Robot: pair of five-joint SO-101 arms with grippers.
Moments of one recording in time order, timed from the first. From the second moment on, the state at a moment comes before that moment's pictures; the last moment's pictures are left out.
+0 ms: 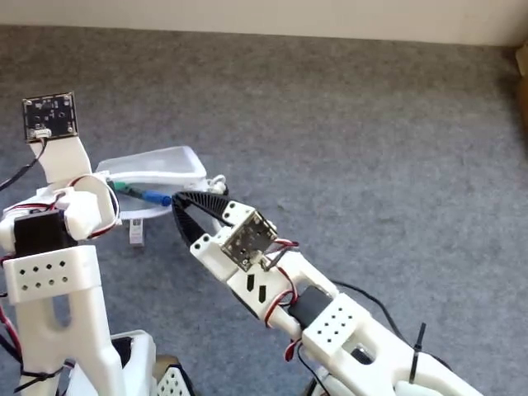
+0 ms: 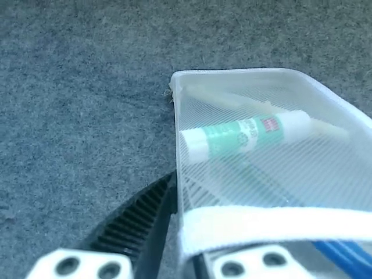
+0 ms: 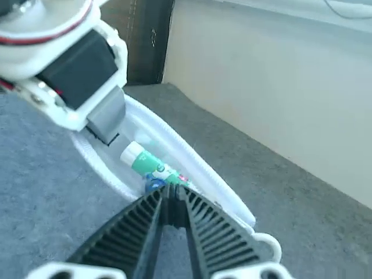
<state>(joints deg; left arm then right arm) -19.1 -42.2 32.0 74.5 5.8 -48.7 -49.1 73.5 -12.4 12.5</state>
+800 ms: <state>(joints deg) -19.1 -41.4 32.1 74.2 5.8 -48.9 -34.0 54.8 9.5 12.5</state>
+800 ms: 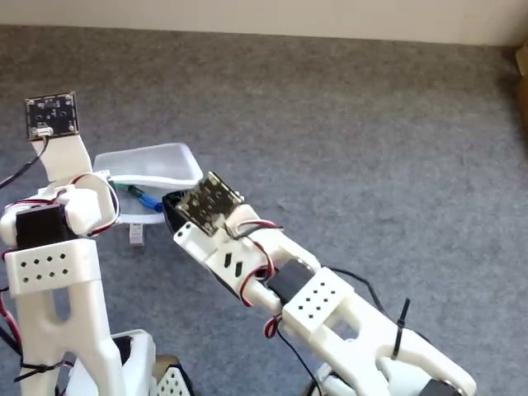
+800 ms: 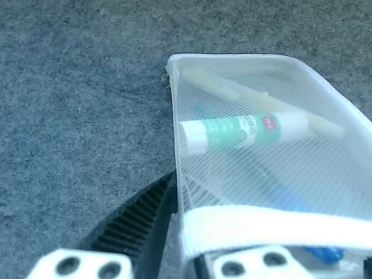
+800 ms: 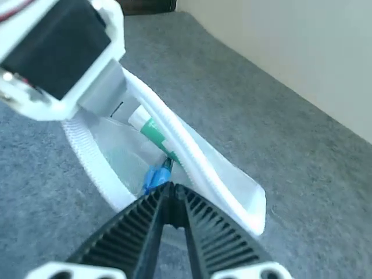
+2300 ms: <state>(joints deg) -20.0 -41.2 33.4 74.2 5.8 -48.7 -55.0 57.3 22.1 8.2</state>
